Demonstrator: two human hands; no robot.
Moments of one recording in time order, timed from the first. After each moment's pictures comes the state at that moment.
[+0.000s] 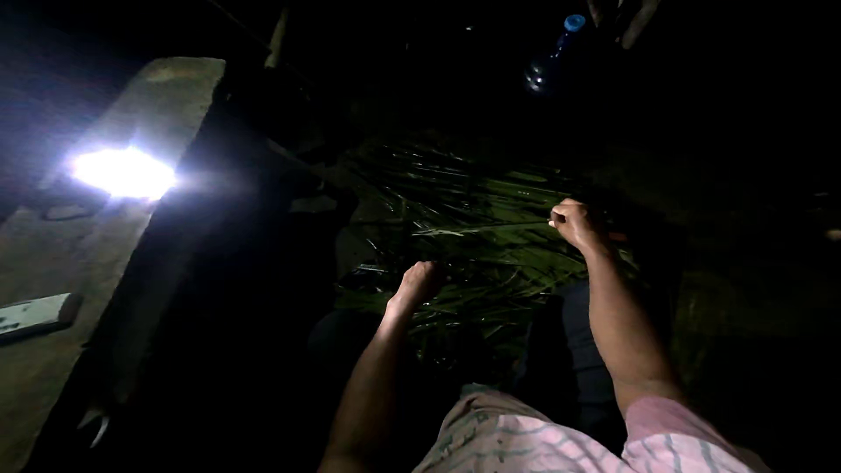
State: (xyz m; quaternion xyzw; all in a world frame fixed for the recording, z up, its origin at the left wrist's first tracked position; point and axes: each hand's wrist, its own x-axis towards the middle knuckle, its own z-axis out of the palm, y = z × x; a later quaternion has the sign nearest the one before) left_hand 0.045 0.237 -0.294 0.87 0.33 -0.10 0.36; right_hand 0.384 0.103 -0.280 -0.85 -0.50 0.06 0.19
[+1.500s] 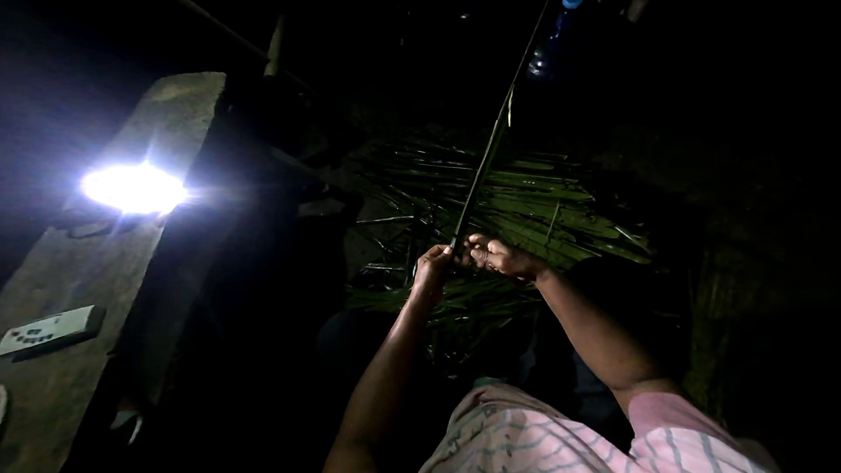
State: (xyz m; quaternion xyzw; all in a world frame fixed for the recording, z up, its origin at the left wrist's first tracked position) left_hand 0.067 0.212 -0.308 0.42 0.37 0.26 0.78; right_hand 0.252 0.126 -0.286 -0.55 -0.52 0.54 0.37
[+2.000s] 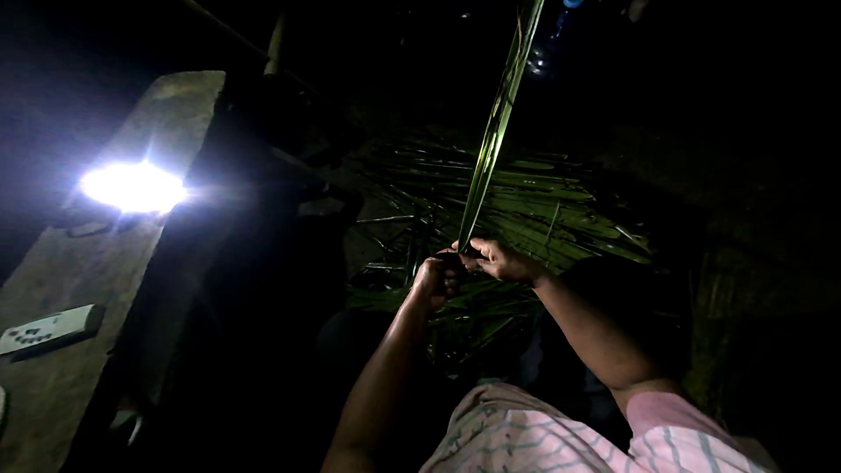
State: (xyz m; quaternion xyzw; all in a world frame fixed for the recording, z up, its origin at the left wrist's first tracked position) left_hand 0.057 0.209 -0.291 0.29 0.34 0.14 0.88; right_hand 0.244 0.130 -0.290 -0.53 -0.61 0.46 0.37
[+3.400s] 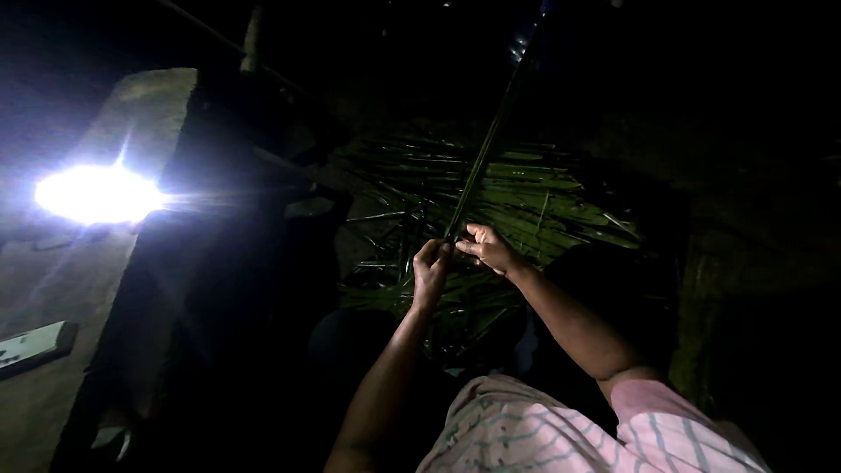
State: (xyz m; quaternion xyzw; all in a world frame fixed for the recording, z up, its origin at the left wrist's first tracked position) left_hand 0.071 0.191 -0.307 0.61 0.36 0.35 0.61; right_hand 0.221 0.132 -0.286 -0.57 -0.34 0.53 0.53
